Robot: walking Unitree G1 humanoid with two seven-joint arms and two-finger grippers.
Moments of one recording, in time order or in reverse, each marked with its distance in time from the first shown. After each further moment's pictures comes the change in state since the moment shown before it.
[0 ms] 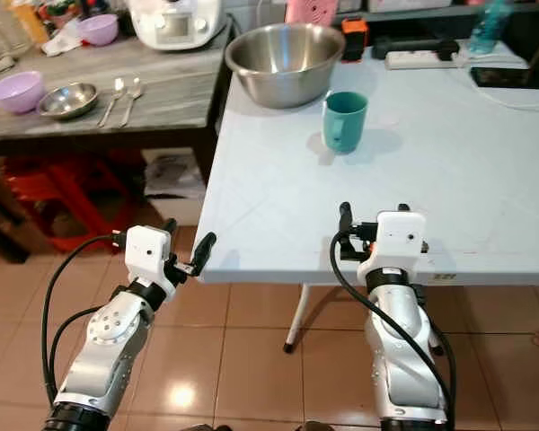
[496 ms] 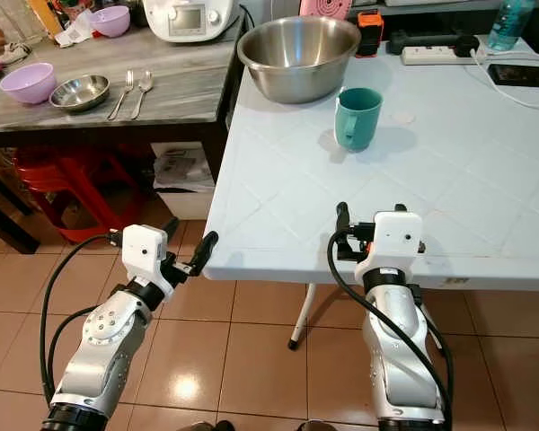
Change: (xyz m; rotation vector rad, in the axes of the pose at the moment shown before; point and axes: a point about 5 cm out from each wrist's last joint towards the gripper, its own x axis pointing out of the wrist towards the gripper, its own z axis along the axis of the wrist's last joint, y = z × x) left arm -0.001 -0.002 0.004 -0.036 -0.026 -0.046; right arm 0.000 0.001 0.000 0.005 0.000 0.001
